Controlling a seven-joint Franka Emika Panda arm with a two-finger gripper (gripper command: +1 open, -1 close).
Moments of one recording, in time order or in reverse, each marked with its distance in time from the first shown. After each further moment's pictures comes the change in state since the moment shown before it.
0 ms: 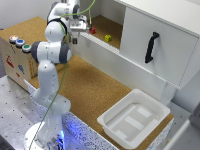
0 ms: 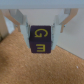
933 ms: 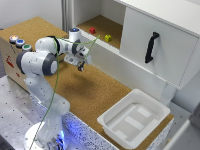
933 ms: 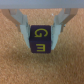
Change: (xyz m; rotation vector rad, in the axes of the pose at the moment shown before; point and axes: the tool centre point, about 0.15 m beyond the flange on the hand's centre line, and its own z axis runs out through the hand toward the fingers) arm -0.087 0.023 0.135 0.062 0.004 0.495
